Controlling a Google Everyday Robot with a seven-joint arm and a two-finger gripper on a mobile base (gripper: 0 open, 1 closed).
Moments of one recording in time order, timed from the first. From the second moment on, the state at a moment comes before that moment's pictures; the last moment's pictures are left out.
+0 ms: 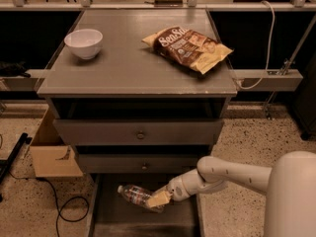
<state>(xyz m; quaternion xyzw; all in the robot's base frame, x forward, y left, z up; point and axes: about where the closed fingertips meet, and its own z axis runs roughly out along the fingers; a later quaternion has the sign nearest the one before) 0.470 0.010 0.380 -0.34 0.80 0.47 0.12</state>
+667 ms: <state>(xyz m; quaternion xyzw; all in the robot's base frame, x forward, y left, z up) 0.466 0.009 0.380 -0.36 0.75 0.52 0.17</state>
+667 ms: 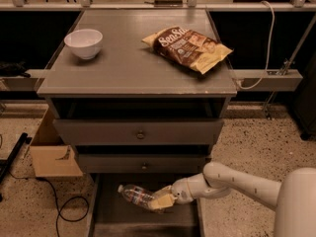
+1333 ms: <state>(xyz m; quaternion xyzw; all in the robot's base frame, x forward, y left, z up) 0.464 0.009 0.385 -0.39 0.72 0.54 0.20</state>
